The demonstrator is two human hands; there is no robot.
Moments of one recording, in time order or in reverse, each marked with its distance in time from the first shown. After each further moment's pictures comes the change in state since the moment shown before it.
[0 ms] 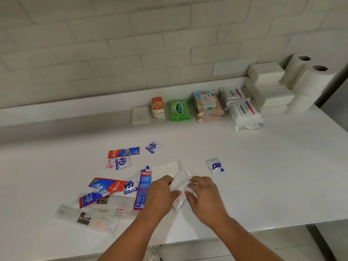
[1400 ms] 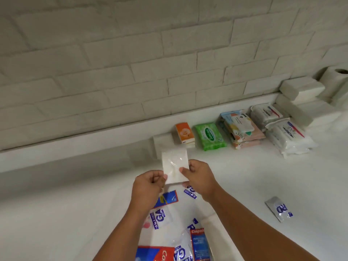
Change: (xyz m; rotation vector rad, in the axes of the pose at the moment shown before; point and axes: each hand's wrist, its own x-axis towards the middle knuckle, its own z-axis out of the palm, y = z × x) left_hand 0.178 -0.101 -0.156 -0.701 0.076 -0.089; right_hand 0.246 -0.132 0.039 0.964 -0.042 0.531
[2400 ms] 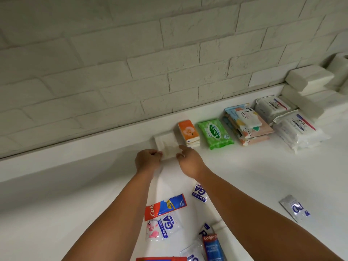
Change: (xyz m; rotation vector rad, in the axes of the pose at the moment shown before) left_hand 0.146 -0.012 0.005 0.317 0.124 -0.053; right_hand 0.090 -0.004 0.039 -0.513 -0.012 -0.062
